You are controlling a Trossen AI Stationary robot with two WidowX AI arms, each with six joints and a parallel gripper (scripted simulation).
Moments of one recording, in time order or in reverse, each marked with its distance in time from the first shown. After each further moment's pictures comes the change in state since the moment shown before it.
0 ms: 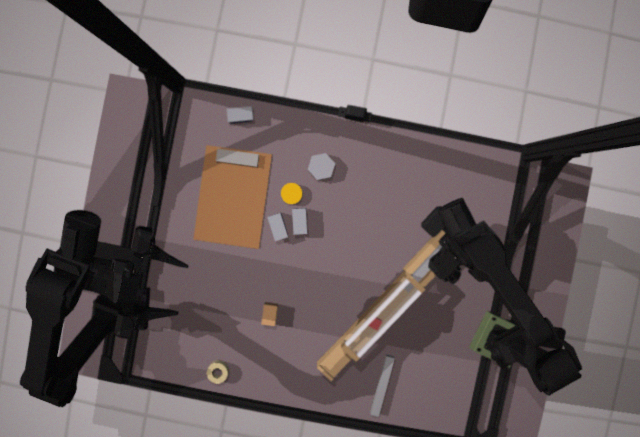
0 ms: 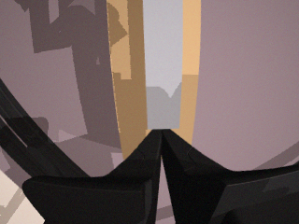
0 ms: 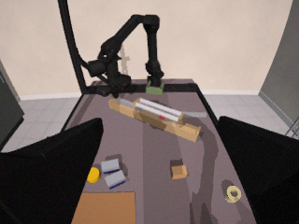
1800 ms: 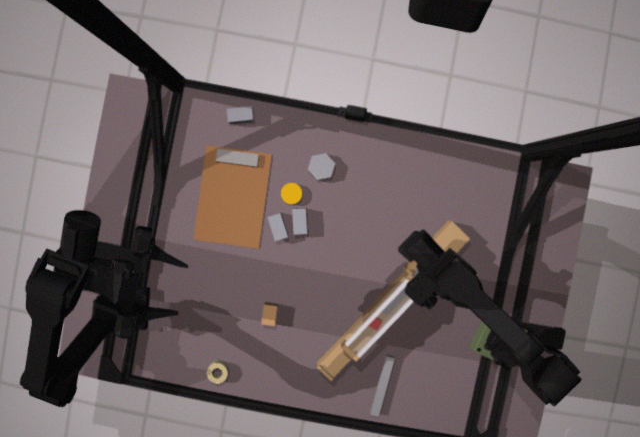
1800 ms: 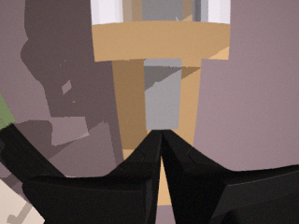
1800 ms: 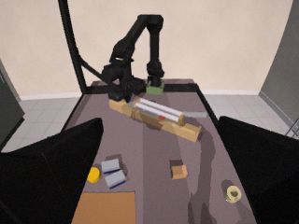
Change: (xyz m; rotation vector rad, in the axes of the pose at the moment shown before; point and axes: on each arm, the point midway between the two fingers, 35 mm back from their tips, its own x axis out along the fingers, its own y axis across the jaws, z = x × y) left arm 0.001 0.001 0.074 0.000 0.000 0.003; right arm 0.000 0.000 0.000 0.001 0.000 0.002
